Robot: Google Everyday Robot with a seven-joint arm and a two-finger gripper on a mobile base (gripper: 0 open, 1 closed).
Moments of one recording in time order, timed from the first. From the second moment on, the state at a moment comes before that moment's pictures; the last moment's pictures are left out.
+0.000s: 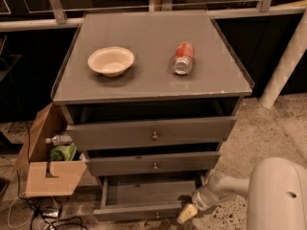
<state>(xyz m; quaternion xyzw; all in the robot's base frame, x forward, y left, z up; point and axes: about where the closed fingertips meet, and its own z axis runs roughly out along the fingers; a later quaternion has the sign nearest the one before) 0.479 -0.189 0.198 -0.39 0.89 0.21 0.11</state>
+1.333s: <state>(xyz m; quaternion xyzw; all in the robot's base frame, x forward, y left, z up) 0.431 -0.211 0.181 -0.35 0.91 0.21 0.07</state>
